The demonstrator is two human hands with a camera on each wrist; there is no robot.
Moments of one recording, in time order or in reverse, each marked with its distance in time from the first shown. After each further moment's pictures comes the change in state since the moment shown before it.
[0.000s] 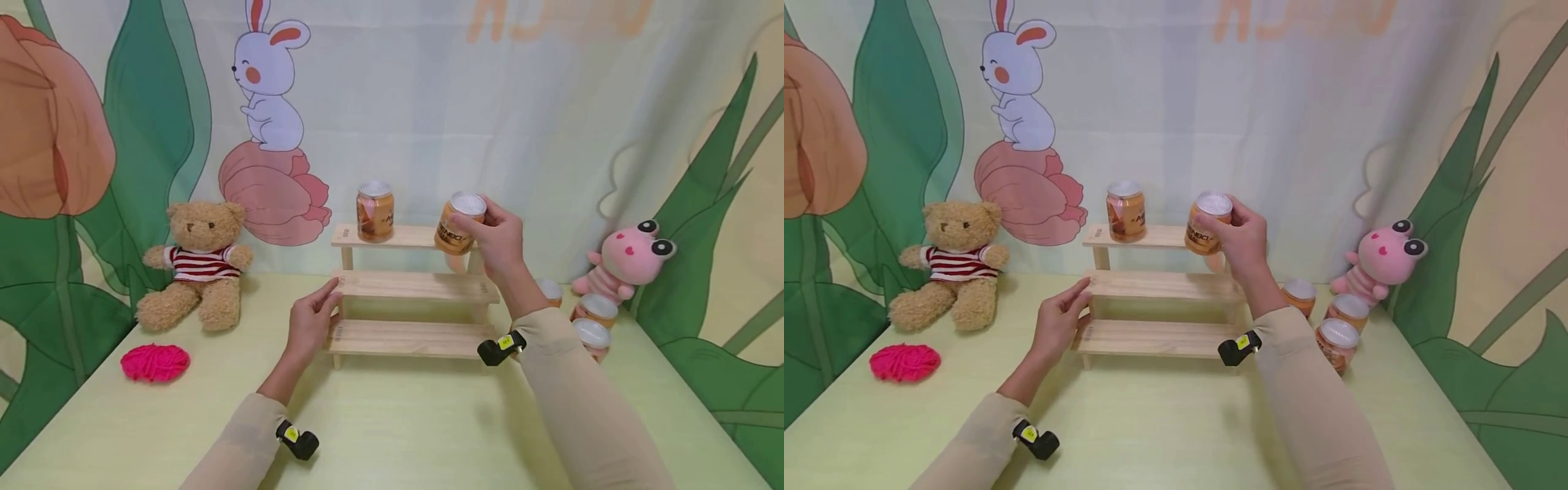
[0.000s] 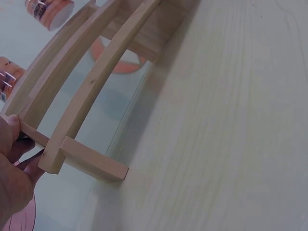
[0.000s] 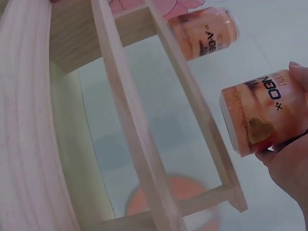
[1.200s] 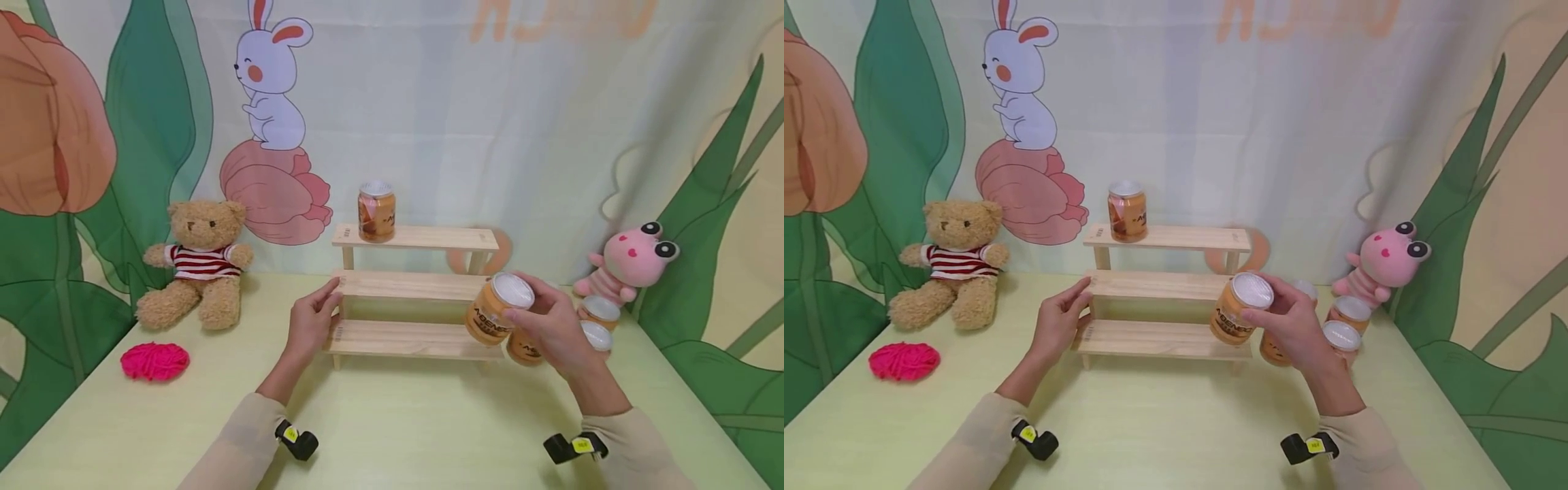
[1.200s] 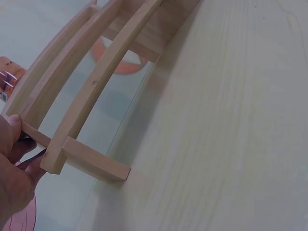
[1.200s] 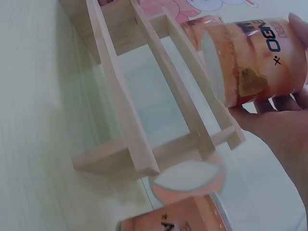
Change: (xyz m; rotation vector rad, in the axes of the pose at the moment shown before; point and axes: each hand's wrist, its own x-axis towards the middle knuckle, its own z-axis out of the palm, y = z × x) left_hand 0.001 -0.001 -0.001 0.019 -0.018 0.002; right_hand -0.104 0.007 -0.095 0.196 -0.451 0.052
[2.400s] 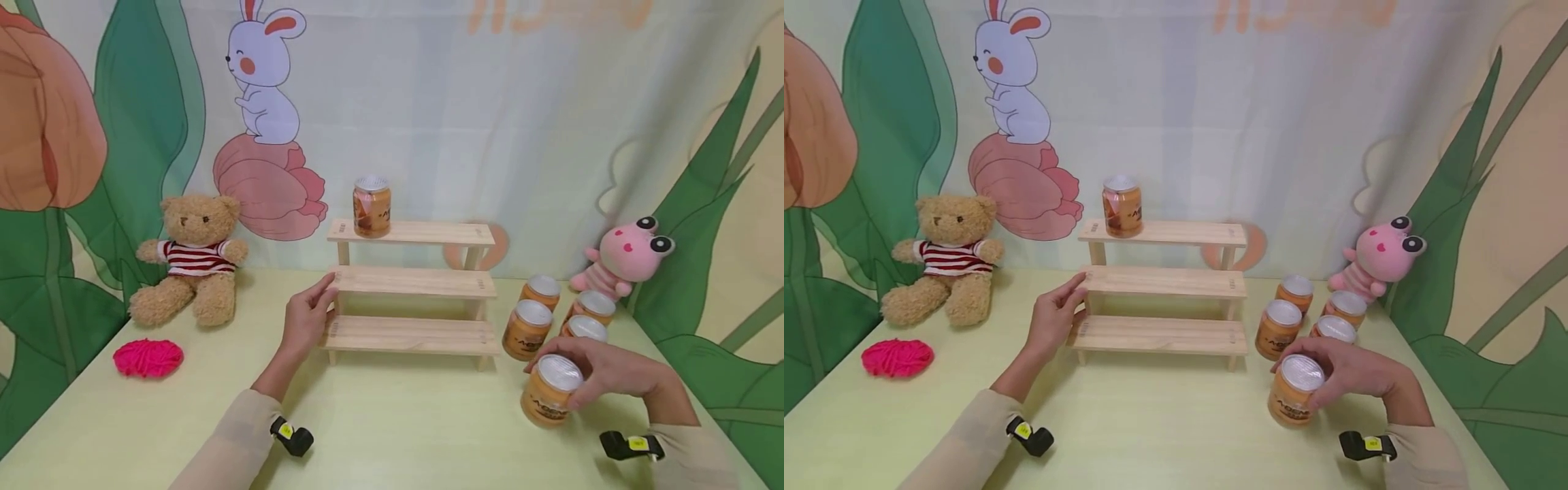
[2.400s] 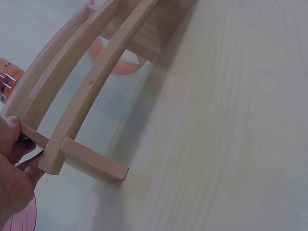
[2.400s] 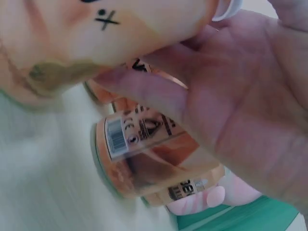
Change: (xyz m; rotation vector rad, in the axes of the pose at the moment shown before) left_hand -0.002 0.003 0.002 0.026 -0.002 0.001; right_hand -0.056 -0.008 -0.108 -0.361 -0.619 0.445
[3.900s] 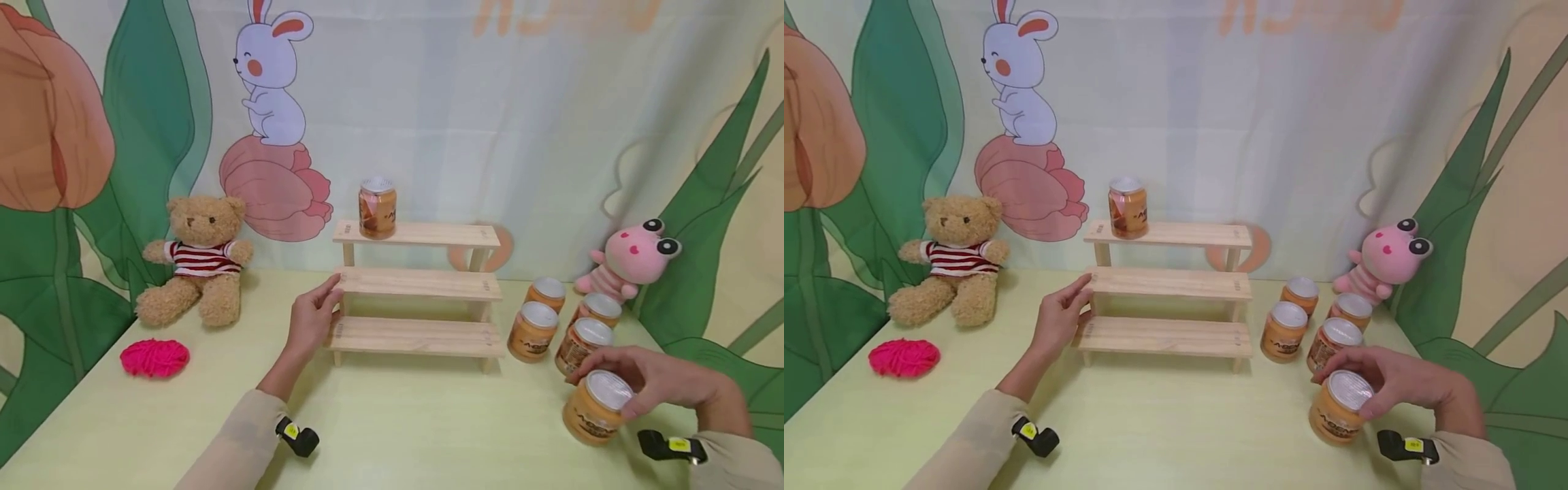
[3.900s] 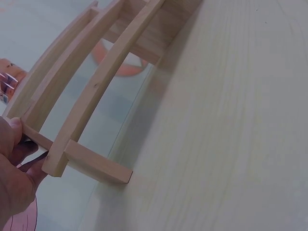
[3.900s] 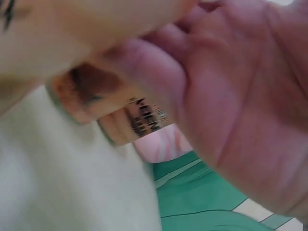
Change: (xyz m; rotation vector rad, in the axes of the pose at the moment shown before) left_hand 0.000 0.002 -0.002 -0.001 0.004 0.005; right_hand -0.046 0.009 -0.024 0.111 -0.067 0.019
